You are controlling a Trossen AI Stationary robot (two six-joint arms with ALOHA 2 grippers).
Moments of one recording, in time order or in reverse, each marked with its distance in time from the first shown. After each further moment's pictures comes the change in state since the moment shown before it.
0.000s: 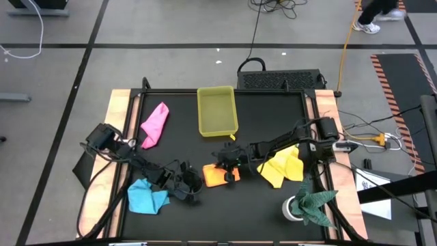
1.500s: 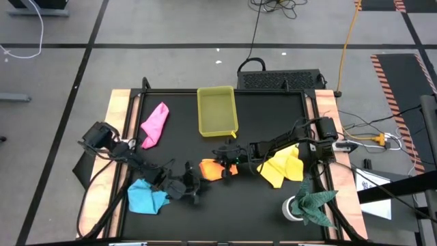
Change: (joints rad) left arm -0.002 -0.038 0.000 0.209 -0.079 0.212; right arm -0.009 0.022 0.000 0.046 0.133 -0.029
